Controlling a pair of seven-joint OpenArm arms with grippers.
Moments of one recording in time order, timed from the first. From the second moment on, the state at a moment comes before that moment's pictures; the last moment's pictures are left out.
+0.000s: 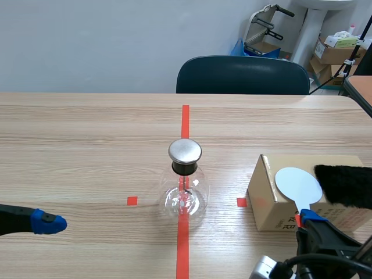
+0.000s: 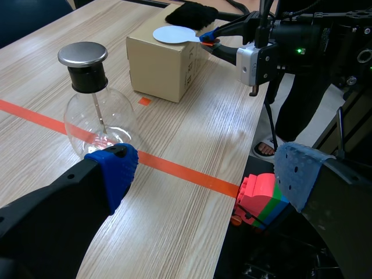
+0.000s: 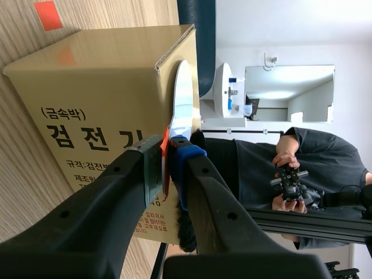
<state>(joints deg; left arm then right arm) 54.5 -59.2 2.7 109.3 -8.2 -31.5 -40.4 -41.1 18.7 -15.5 88.9 -74.3 -37.7 -8.1</state>
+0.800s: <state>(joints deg) 54.5 -59.2 2.7 109.3 -8.2 -31.5 -40.4 -41.1 18.7 -15.5 89.0 -74.3 -38.5 -8.1</state>
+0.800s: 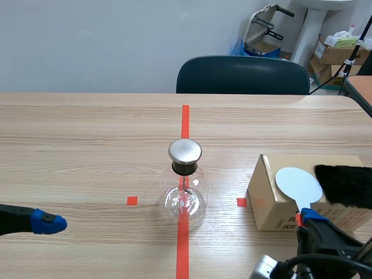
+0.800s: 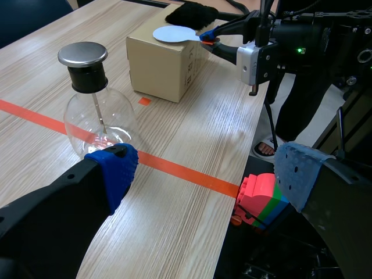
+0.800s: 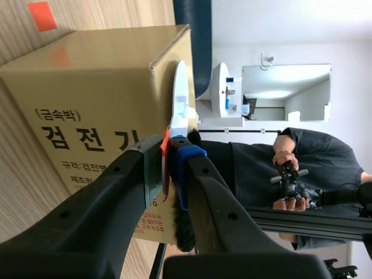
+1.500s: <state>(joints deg) 39.0 -50.2 8.5 101.5 -9.5 -31.2 -33.9 -37.9 20.4 -9.1 102.9 -74.7 -38.3 -3.9</state>
